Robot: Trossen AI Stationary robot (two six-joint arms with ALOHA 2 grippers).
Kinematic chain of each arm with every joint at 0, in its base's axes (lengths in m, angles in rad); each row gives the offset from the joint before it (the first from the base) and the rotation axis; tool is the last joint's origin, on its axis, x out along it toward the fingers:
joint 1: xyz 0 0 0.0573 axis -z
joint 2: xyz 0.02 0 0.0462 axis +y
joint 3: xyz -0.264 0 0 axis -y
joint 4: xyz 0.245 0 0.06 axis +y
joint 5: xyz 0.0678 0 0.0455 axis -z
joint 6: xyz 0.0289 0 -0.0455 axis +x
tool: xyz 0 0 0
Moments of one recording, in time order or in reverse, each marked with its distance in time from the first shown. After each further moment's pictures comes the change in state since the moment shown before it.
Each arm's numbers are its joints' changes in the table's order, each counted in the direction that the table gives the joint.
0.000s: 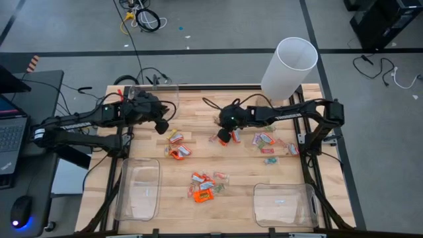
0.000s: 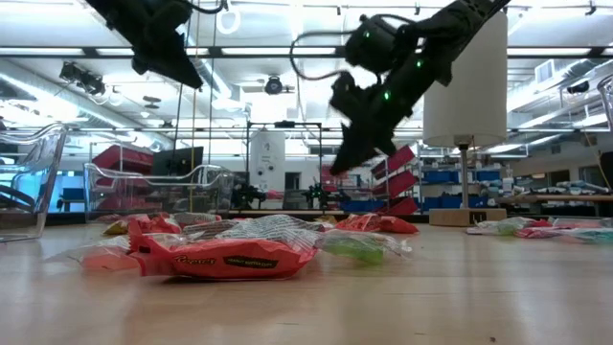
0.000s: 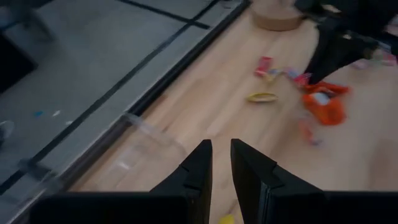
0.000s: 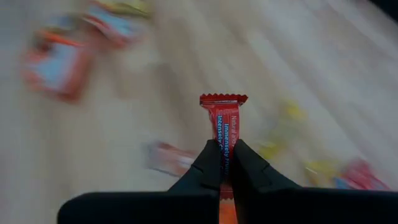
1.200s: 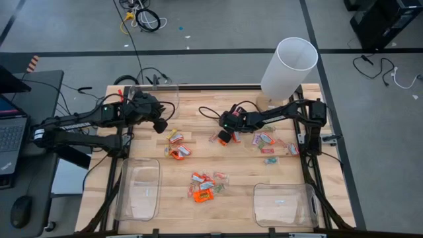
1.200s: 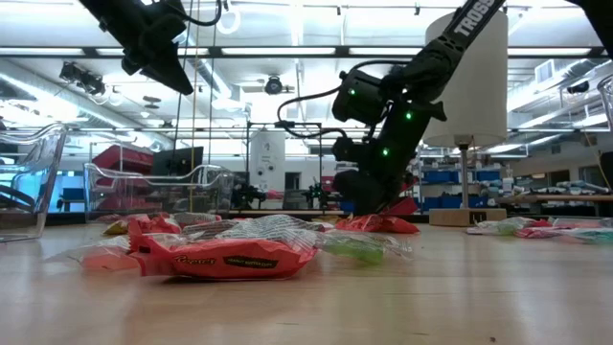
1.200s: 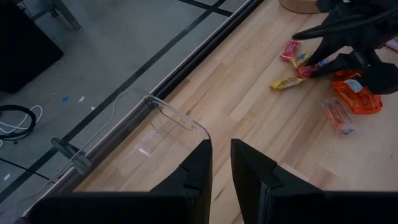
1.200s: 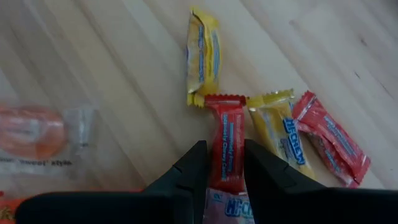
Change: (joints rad) left arm -0.001 -0.012 0.000 0.088 -0.098 -0.033; right arm 0.003 0.210 0.002 0.080 0.342 0.044
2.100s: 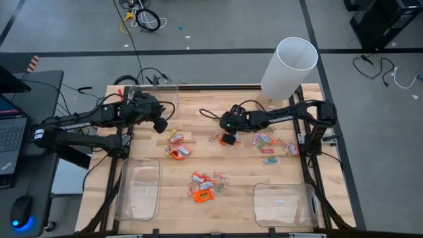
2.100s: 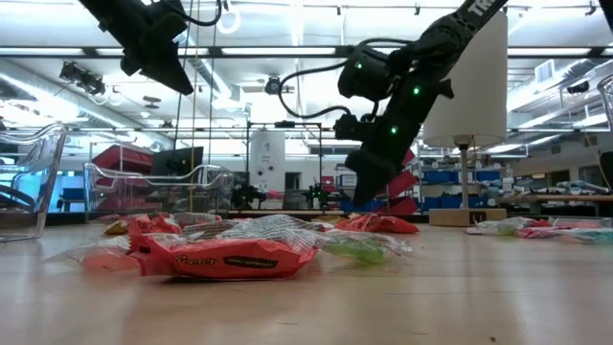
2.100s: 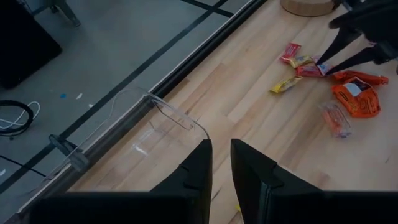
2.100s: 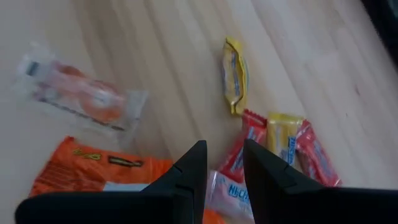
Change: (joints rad) left arm 0.000 0.000 0.000 0.000 0.000 -0.024; right arm -0.026 -0.100 -0.001 0.064 -0.048 -0.199
